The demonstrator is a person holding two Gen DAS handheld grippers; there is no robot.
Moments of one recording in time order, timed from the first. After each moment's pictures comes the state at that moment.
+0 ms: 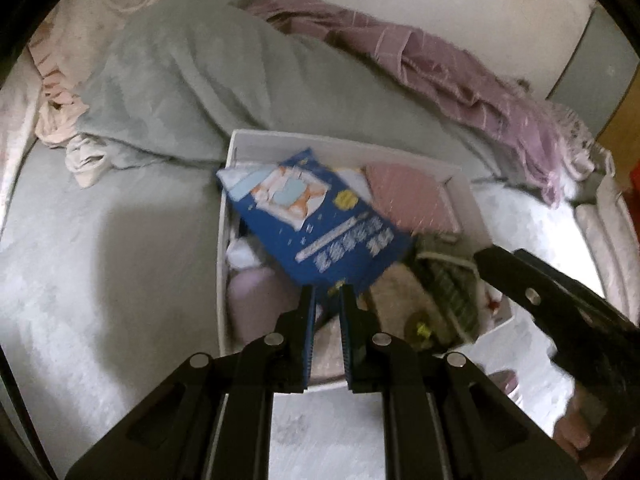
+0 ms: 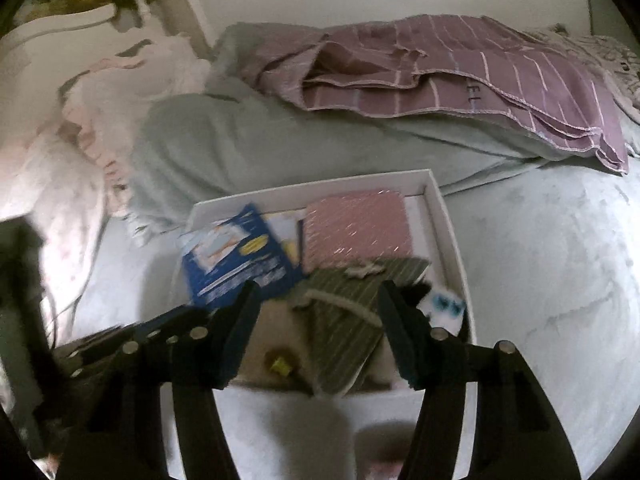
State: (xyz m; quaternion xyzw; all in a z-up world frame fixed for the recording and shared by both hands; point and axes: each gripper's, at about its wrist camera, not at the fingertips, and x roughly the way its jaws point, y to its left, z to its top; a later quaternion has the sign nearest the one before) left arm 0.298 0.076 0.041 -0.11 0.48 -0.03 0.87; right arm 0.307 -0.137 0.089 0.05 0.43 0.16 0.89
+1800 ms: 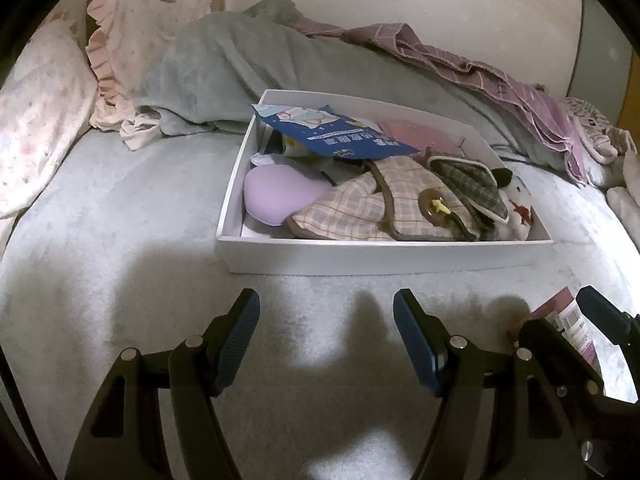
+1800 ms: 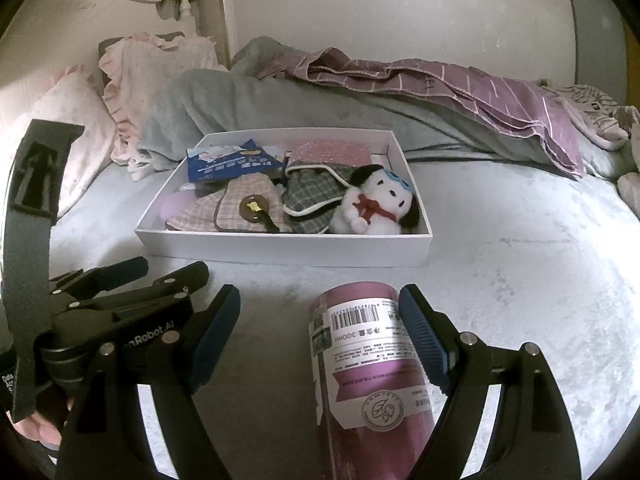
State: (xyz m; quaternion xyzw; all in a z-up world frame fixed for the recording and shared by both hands) left arm 0.211 0.039 -0.013 -0.06 0.39 0.05 0.92; right arm 0.192 -0.166 0.028 -0.03 0.34 0.14 0.93
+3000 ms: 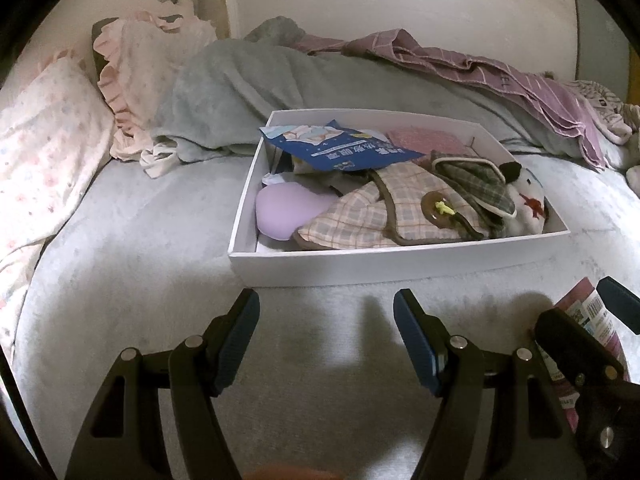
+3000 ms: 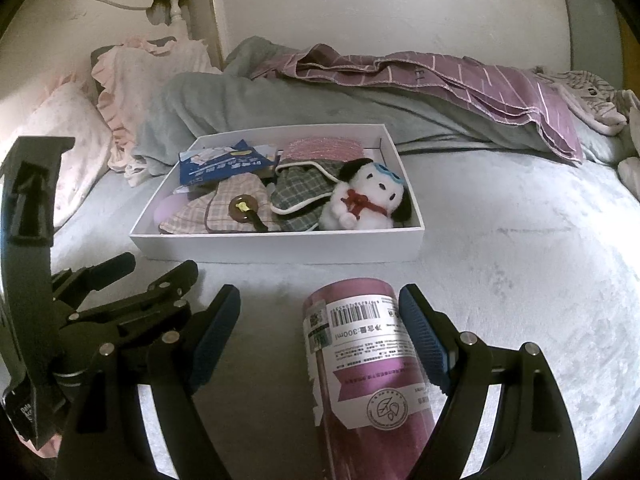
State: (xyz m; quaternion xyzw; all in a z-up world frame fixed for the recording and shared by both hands) left arm 0.209 0.027 -0.010 0.00 0.37 0.09 0.92; right arm 0.199 -0.177 0.026 -0.01 0.35 0.14 0.93
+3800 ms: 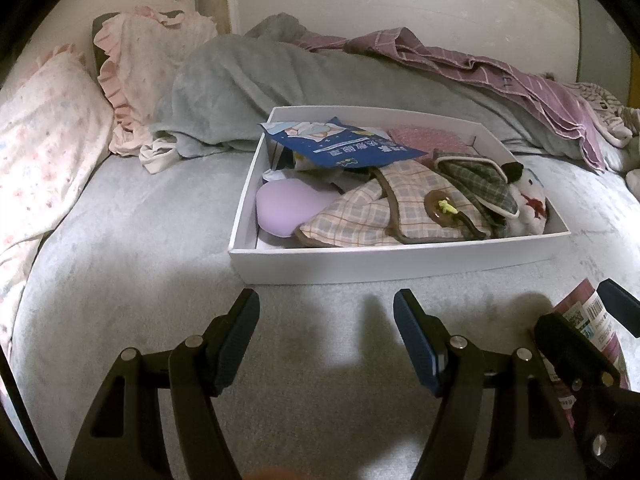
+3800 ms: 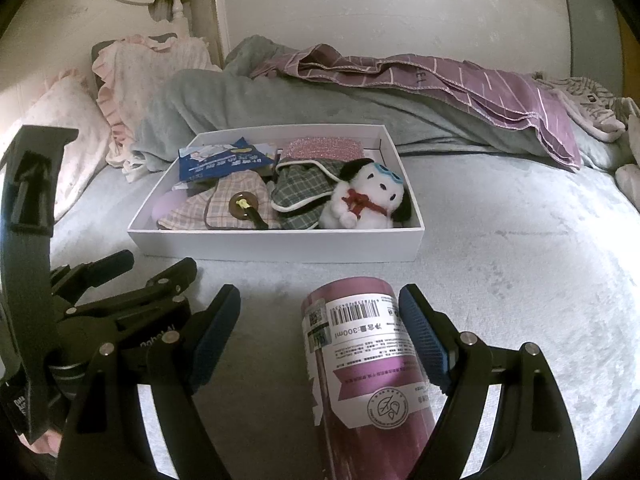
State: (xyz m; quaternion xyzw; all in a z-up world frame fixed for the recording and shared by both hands) left arm 0.209 0.028 -0.010 -0.01 0.37 0.09 0.92; right arm 0.199 -0.176 0.025 -0.02 0.34 0.14 0.93
